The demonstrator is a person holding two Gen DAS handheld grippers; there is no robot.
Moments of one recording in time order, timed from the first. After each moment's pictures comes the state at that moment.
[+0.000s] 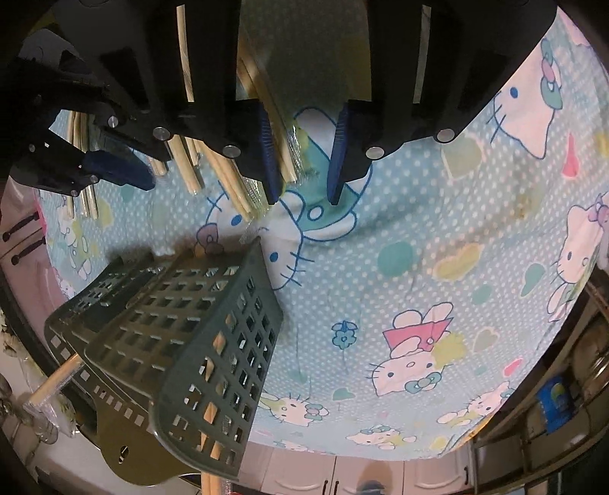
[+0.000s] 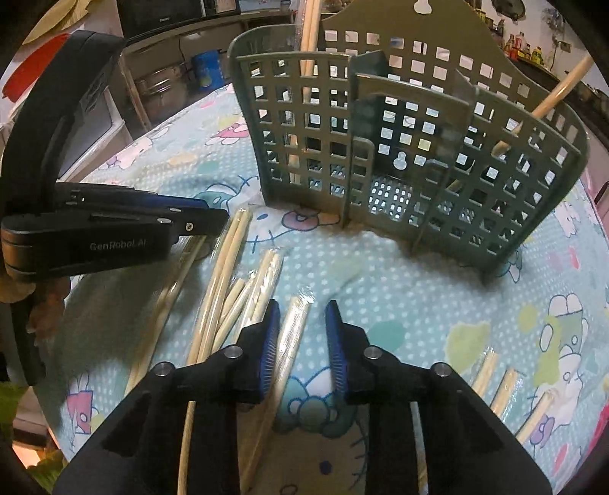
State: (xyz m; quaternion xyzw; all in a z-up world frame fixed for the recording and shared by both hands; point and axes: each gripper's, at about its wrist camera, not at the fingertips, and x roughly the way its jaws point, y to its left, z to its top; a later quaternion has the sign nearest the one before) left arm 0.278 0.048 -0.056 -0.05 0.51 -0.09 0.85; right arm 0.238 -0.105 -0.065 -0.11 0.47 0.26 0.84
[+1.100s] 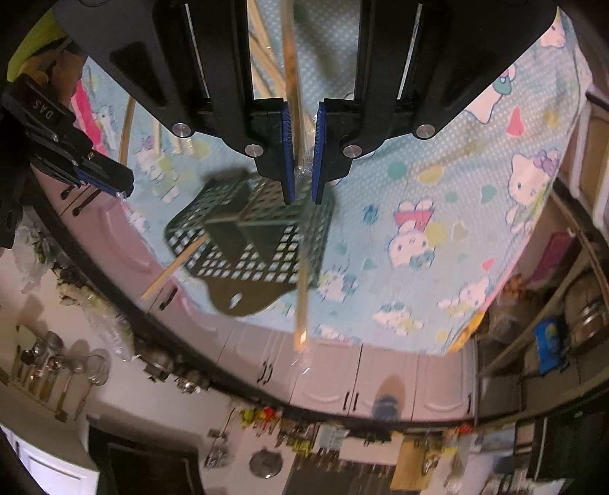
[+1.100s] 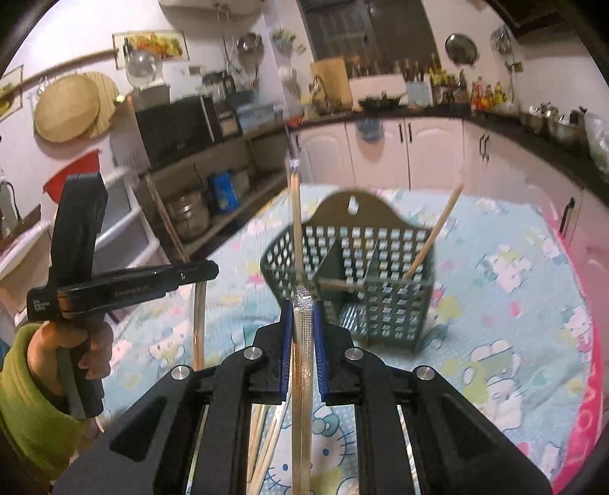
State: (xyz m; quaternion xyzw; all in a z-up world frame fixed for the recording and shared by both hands) left arm 0.222 0.049 0.067 -0.09 0.36 -0.13 0.92; right arm 0.190 -0.189 0.075 0.02 0.29 0.28 0.91
